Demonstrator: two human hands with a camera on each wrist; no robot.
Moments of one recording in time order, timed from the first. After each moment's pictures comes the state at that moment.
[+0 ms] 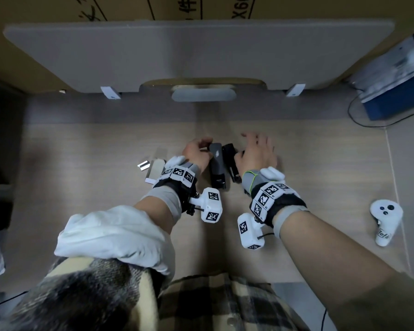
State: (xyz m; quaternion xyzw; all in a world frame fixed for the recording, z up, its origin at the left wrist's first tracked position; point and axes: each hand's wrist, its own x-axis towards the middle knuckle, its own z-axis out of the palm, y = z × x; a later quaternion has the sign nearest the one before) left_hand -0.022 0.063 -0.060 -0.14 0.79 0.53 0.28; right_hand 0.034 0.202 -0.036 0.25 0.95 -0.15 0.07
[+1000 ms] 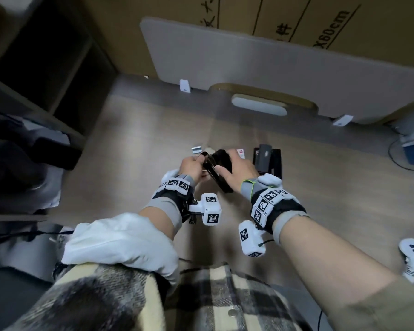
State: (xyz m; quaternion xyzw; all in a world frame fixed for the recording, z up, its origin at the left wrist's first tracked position) left_hand 0.049 -0.088 -0.028 -0.33 0.66 0.64 0.22; right_hand 0.073 0.053 0.018 0.04 0.93 -0.29 0.23
